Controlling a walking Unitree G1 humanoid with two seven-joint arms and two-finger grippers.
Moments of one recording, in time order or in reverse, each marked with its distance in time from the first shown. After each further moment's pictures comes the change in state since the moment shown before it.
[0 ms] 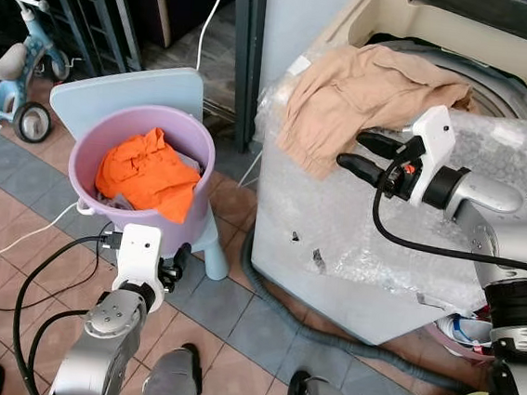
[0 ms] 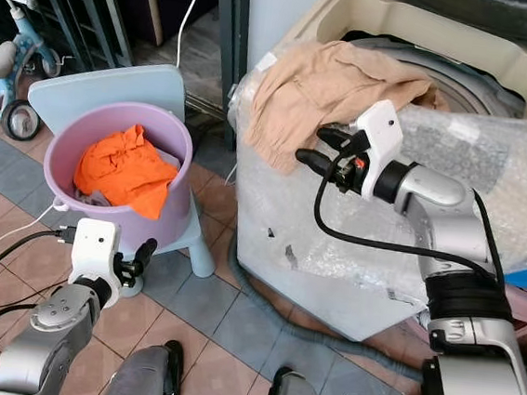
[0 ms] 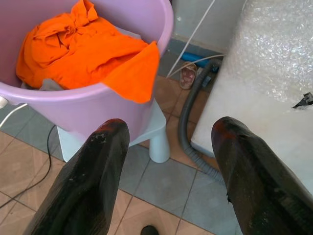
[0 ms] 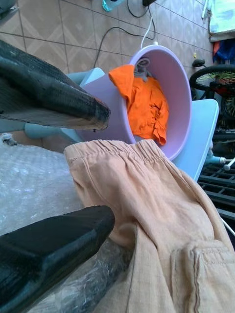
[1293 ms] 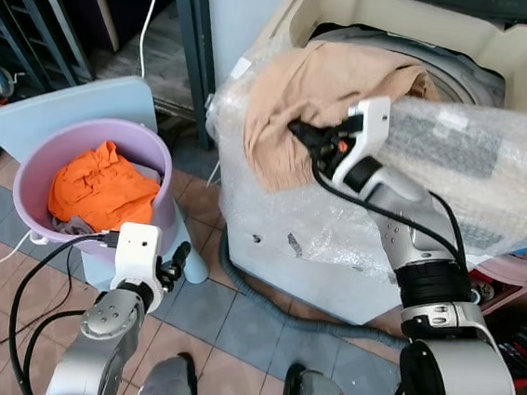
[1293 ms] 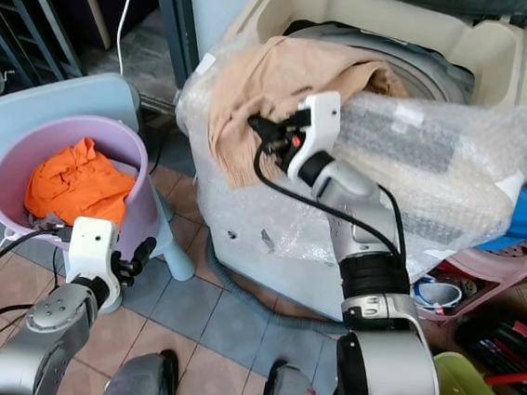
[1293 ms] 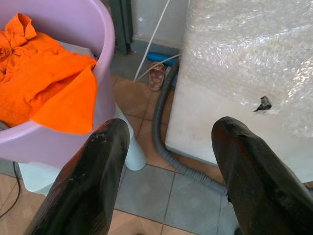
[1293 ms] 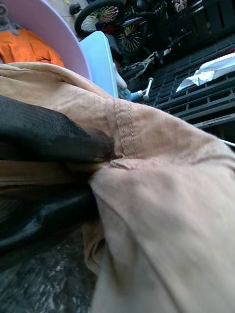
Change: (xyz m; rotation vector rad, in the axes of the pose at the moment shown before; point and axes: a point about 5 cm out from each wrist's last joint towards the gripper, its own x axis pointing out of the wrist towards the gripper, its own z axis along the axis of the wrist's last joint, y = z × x) left arm -0.004 -0.002 0.003 -0.020 -0.002 -0.021; right arm 0.081 -0.007 0.047 0.344 -0.320 -0.349
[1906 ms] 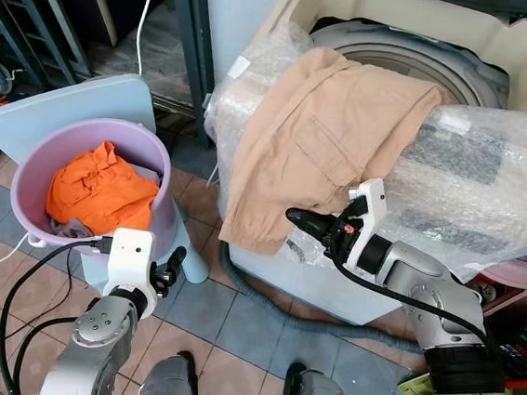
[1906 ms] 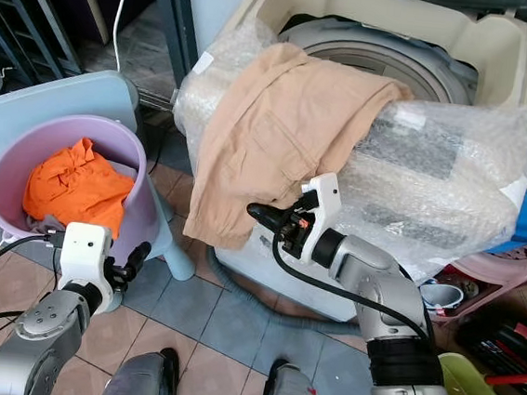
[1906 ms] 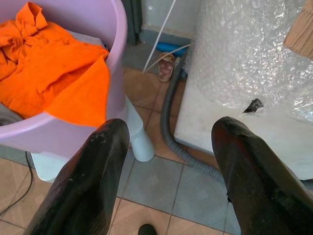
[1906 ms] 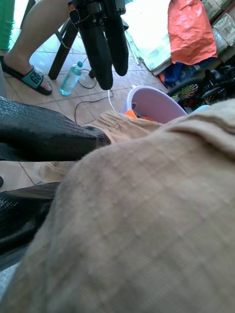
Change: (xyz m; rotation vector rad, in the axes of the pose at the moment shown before) left arm -0.010 0.007 -0.006 0.001 0.024 0.024; right arm -0.106 0.030 -0.105 0.199 0.381 0.342
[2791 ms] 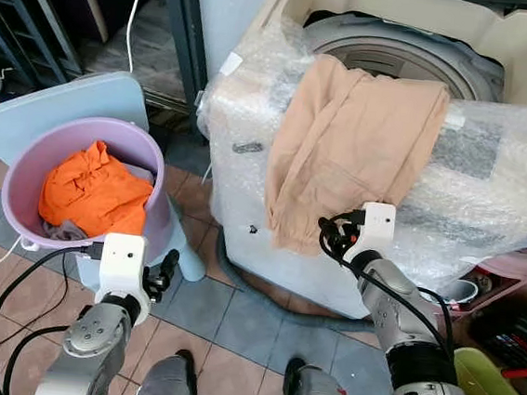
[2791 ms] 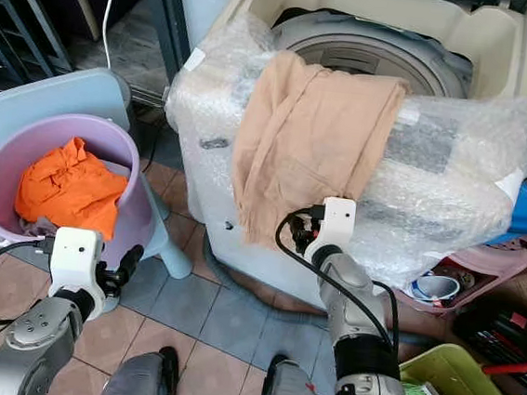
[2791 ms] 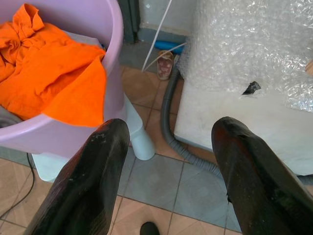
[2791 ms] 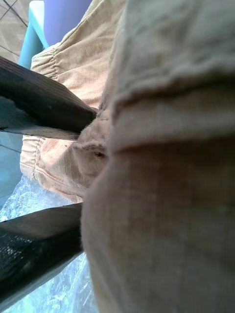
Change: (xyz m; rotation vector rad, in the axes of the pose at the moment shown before) left arm -0.009 0.003 0.000 -0.003 -0.008 0.028; right arm 0.011 -0.044 -0.036 0.118 -0.074 -0.691
